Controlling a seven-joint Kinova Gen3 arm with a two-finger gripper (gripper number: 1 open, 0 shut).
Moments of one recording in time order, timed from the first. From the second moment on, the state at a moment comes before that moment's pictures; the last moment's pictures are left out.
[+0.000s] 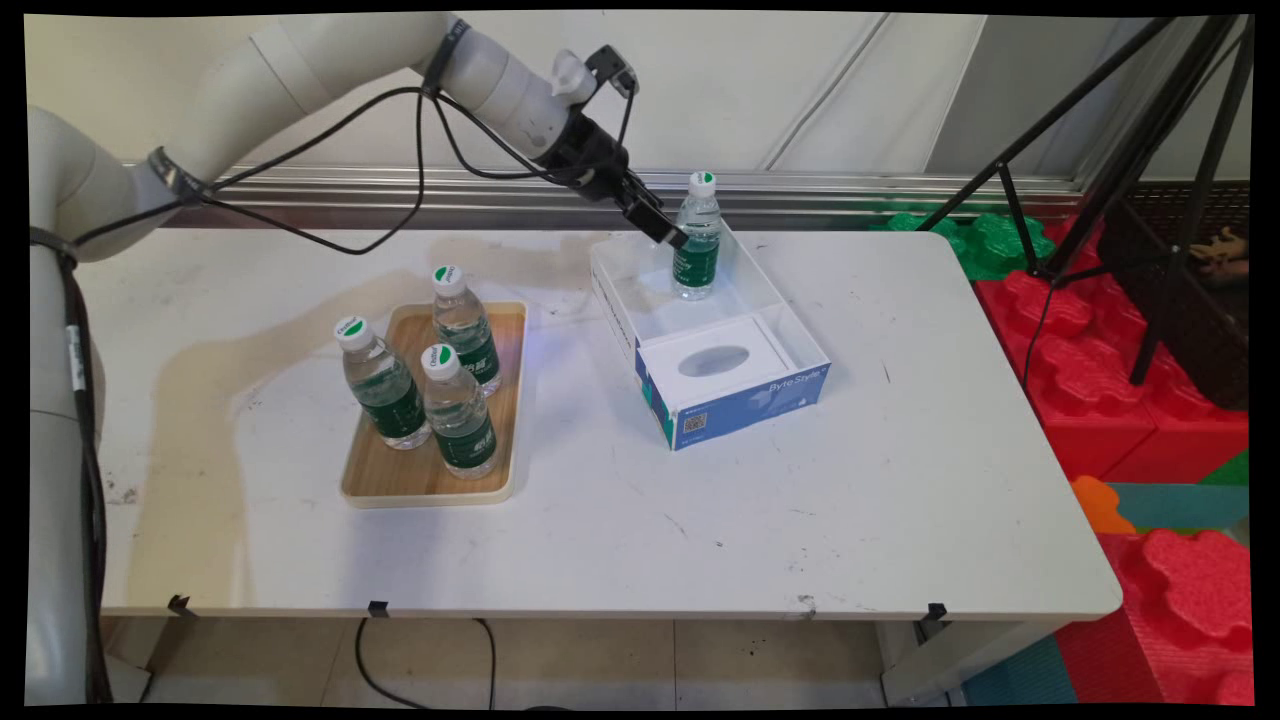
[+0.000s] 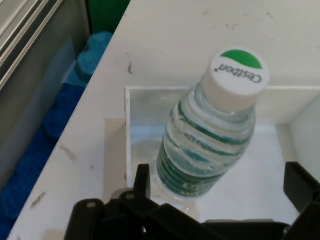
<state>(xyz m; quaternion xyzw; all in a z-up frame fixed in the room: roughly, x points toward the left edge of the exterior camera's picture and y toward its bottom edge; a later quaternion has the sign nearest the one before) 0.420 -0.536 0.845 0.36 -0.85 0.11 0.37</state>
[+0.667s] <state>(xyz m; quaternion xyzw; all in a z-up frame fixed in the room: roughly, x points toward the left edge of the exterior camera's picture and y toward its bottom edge) 0.402 -0.556 0.826 0.36 -0.85 0.11 0.37</state>
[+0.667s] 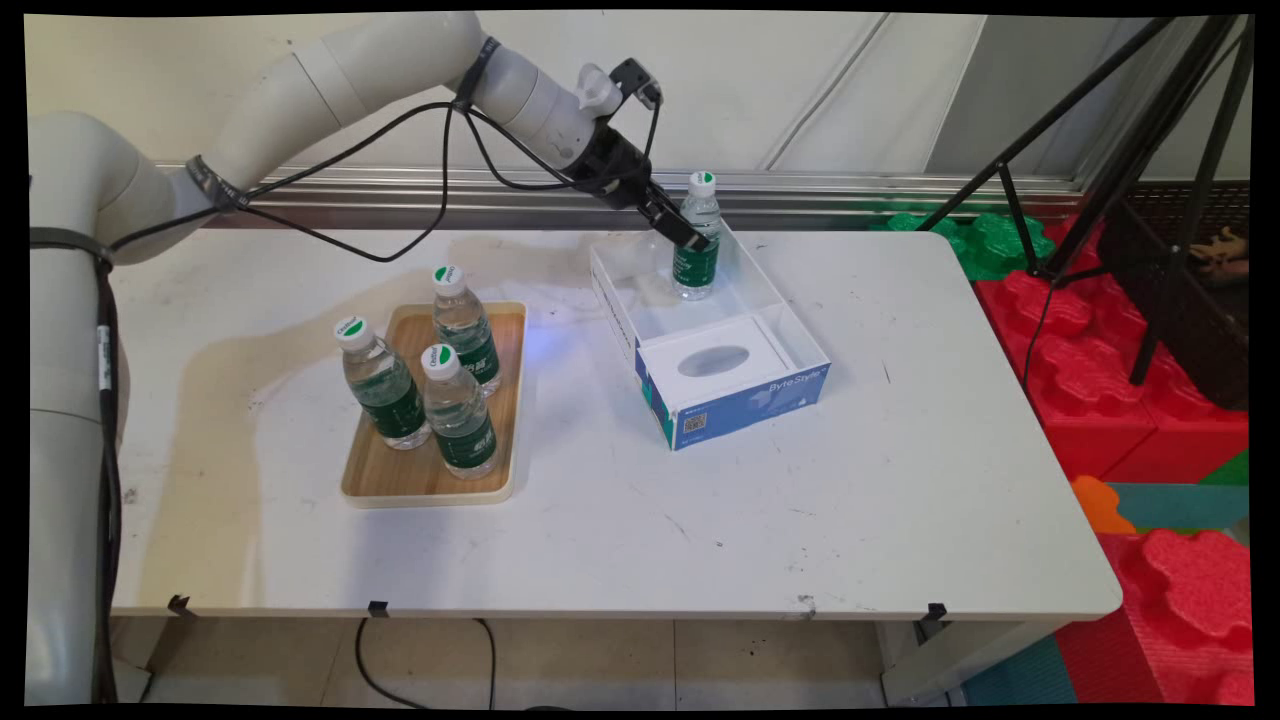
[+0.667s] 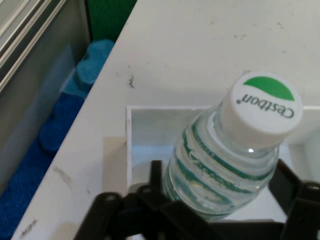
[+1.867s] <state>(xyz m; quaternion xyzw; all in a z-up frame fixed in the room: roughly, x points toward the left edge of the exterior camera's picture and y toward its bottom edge) 0.436 -0.523 0.876 0.35 -0.83 0.12 0.41</state>
